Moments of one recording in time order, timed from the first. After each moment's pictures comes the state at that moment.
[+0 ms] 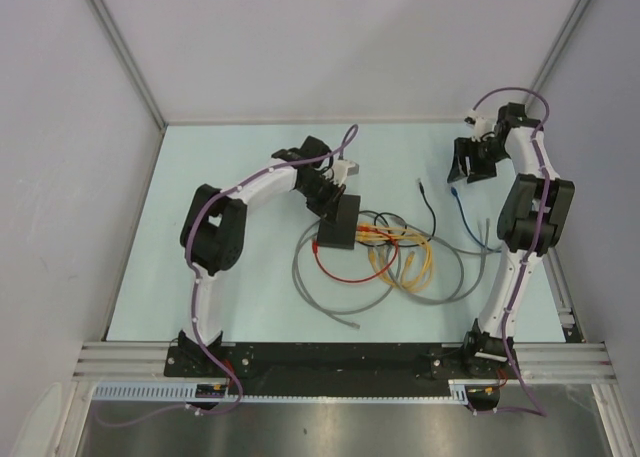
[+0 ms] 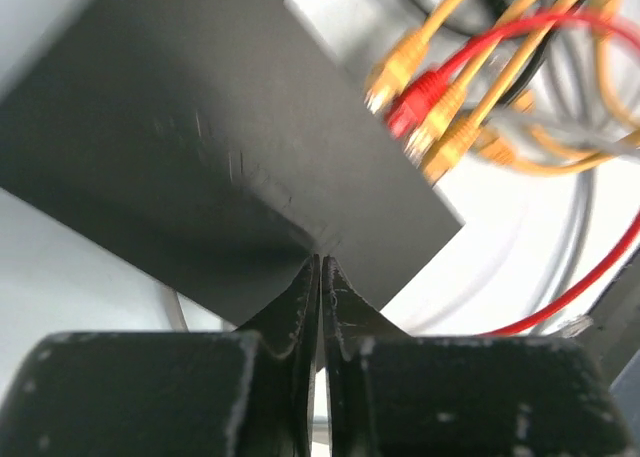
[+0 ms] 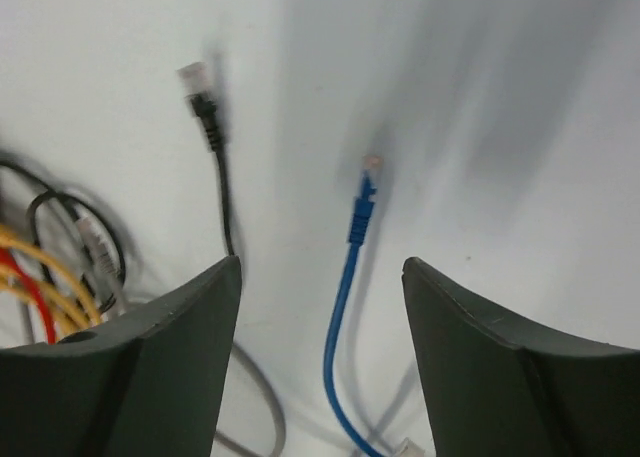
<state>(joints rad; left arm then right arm) -0.54 2.09 1.63 -0.72 0.51 0.16 -0.20 2.21 1.93 -0.95 -0.45 -0.28</state>
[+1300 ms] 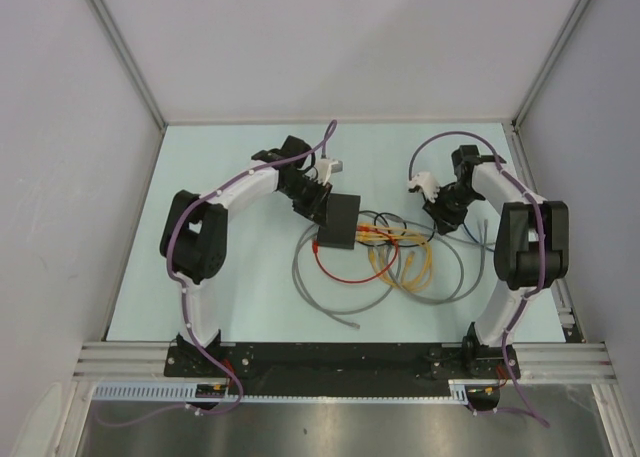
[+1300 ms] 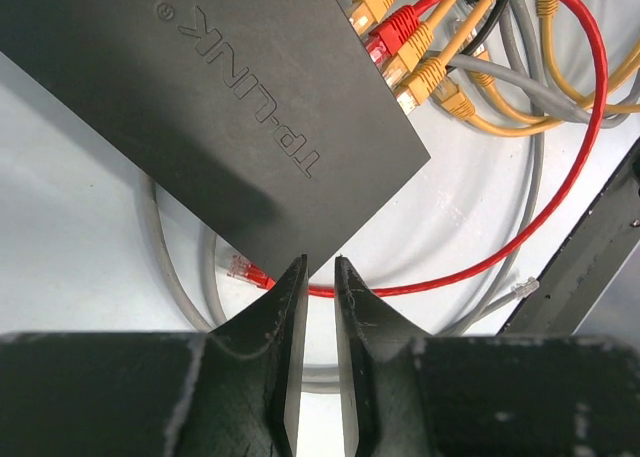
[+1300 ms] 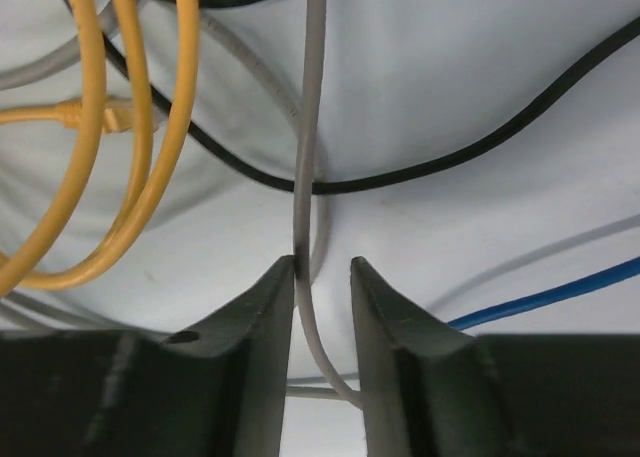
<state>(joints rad) -0.47 1.98 1.54 -0.76 0.59 0.12 0.03 1.83 1.33 -0.98 -0.35 -1.04</state>
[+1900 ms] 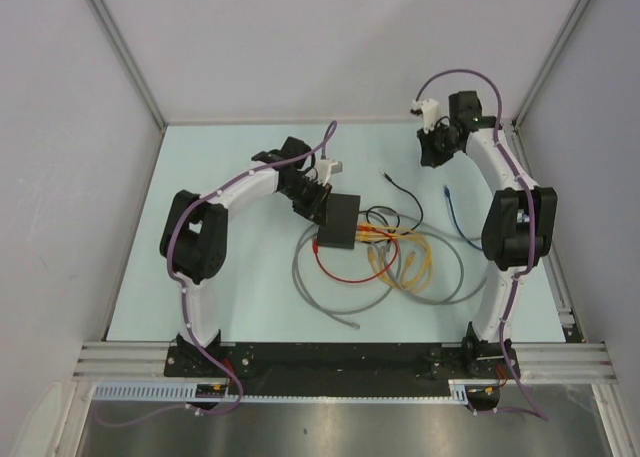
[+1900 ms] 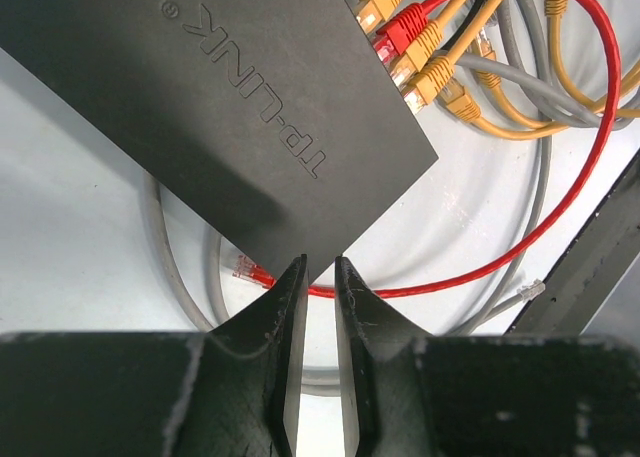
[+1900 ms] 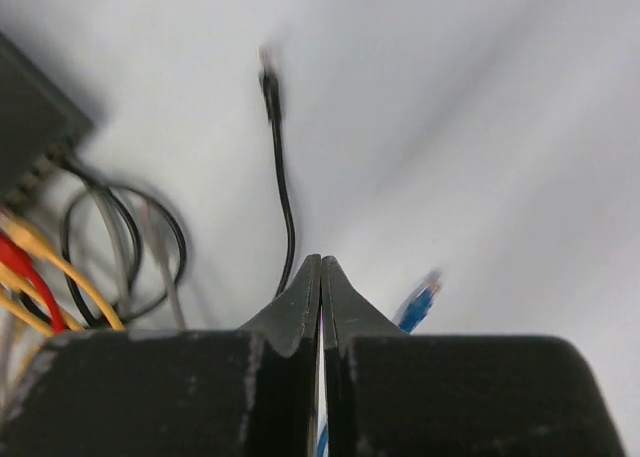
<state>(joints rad) -0.47 1.98 1.53 -0.74 0.58 0.12 0.08 2.01 1.77 -0.76 -0.38 -0.50</state>
